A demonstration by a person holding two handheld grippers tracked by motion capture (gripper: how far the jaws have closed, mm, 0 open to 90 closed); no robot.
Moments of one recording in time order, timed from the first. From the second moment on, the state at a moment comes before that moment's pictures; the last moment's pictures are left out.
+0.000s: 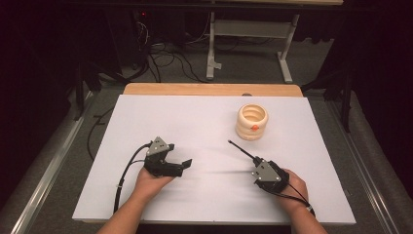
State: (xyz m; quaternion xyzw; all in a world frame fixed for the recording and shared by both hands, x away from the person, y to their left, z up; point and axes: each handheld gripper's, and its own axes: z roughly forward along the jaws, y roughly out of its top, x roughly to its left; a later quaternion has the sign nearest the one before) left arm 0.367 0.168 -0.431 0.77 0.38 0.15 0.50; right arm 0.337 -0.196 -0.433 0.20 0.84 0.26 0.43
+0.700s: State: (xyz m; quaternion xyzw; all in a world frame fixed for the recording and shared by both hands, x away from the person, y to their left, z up) left arm 0.367 0.168 -0.431 0.76 0.38 0.15 0.50; right arm 0.341 -0.203 -0.429 0.27 0.83 0.33 0.36
